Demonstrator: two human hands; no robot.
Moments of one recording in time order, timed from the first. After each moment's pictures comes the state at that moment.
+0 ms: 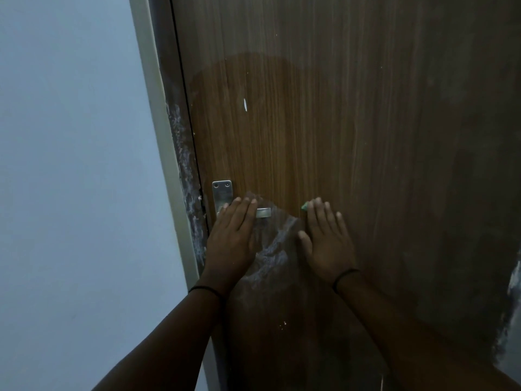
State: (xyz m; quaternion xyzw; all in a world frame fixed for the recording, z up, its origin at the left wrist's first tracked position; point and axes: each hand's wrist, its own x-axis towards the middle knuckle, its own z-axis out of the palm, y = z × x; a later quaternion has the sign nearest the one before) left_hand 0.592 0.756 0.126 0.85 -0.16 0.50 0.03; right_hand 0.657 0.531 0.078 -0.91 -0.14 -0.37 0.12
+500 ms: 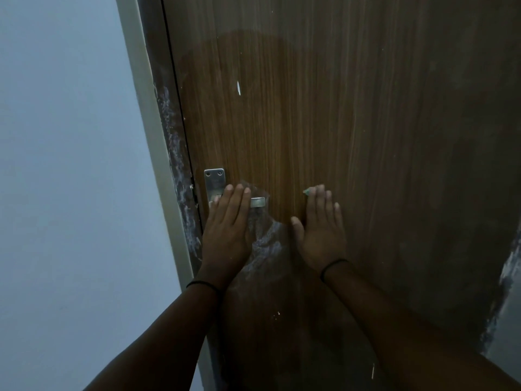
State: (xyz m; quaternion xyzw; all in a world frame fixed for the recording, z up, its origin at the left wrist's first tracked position) left_hand 0.601 0.752 0.111 0.84 -0.14 0.52 0.04; right_hand 0.664 0.543 0.076 -0.90 -0.10 -0.37 0.19
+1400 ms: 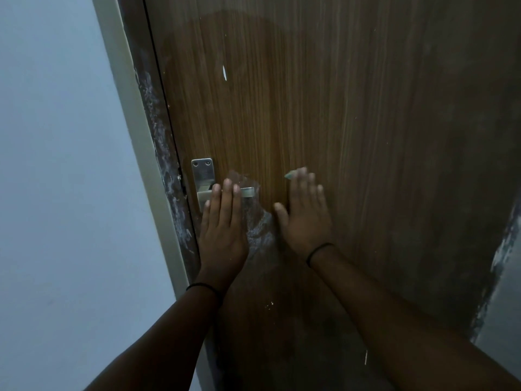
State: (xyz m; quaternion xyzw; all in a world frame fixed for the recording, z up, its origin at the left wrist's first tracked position) left_hand 0.603 0.737 0.085 0.84 -0.09 0.53 0.02; right_hand 0.665 0.554 0.089 -0.89 -0.13 -0.39 0.18
